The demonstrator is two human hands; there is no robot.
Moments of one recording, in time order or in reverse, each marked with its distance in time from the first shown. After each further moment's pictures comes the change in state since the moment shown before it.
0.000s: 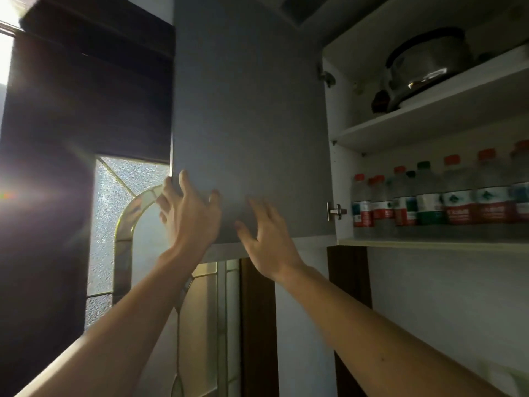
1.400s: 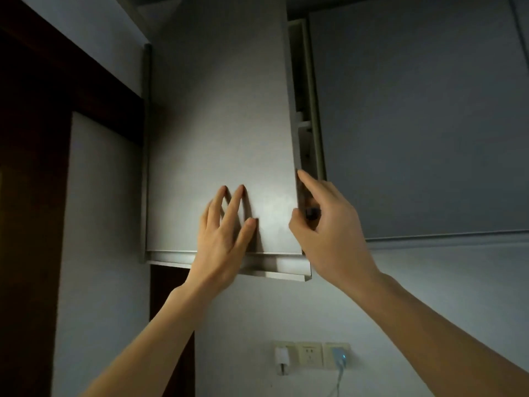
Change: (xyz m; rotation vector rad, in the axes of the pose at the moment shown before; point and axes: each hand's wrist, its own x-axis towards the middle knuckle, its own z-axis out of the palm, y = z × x) left_hand -0.153 0.187 0.183 -0.765 -0.566 0.536; right_hand -0.134 0.018 -0.285 -0.630 0.528 0.083
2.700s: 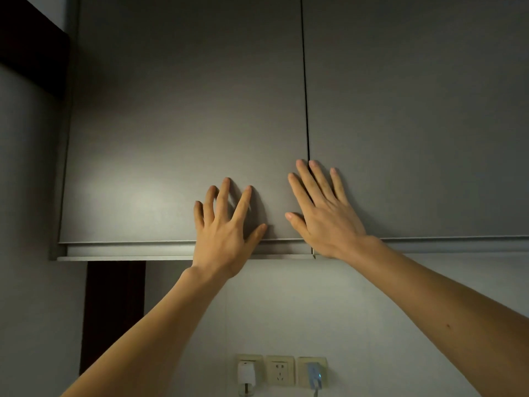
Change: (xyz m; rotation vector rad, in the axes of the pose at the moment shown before) left_hand 0.069 -0.066 0.166 0.516 -0.006 0.084; right_hand 0.078 0.245 0.042 -1.040 -0.291 -0.335
